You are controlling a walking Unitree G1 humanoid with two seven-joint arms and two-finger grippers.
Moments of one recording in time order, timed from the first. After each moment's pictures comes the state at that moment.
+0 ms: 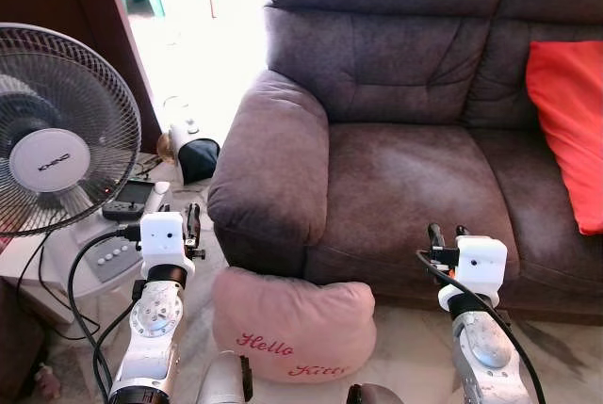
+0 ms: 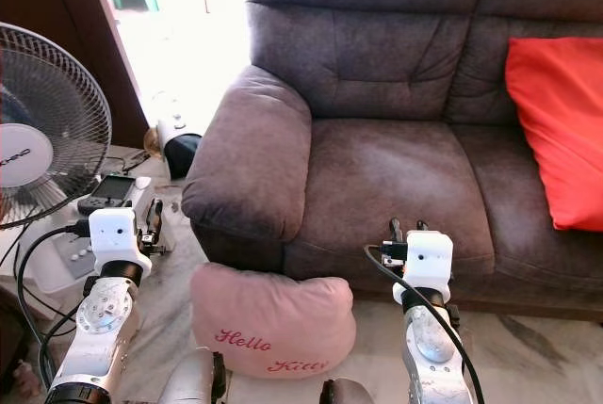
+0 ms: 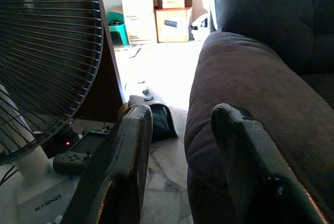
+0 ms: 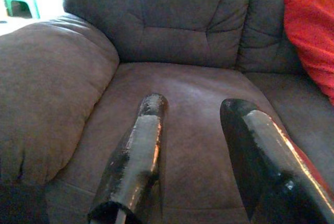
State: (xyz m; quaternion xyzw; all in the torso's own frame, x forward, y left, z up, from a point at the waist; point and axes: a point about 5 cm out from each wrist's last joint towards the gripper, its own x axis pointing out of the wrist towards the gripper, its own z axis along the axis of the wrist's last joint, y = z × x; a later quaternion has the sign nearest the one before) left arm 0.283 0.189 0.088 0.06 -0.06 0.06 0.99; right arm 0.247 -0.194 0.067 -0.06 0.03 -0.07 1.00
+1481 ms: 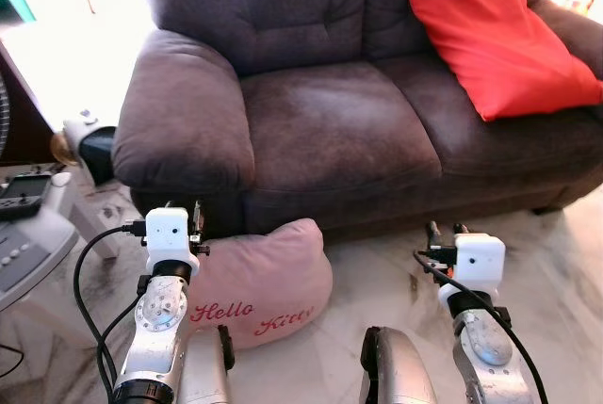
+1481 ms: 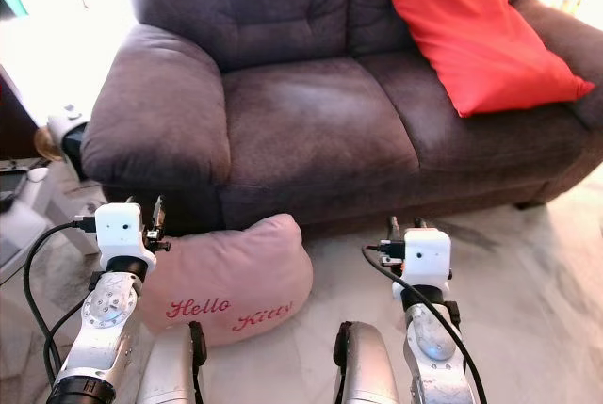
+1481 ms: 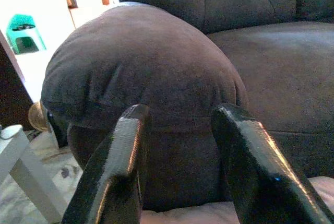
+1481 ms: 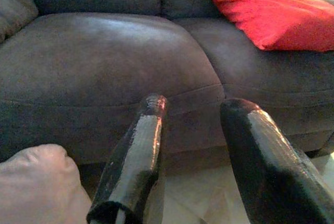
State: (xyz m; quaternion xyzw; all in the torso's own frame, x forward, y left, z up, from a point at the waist) left arm 0.289 0.183 0.090 0.06 -0.06 0.05 1.00; right arm 0.249 -0.194 0.069 -0.07 0.03 -0.04 1.00
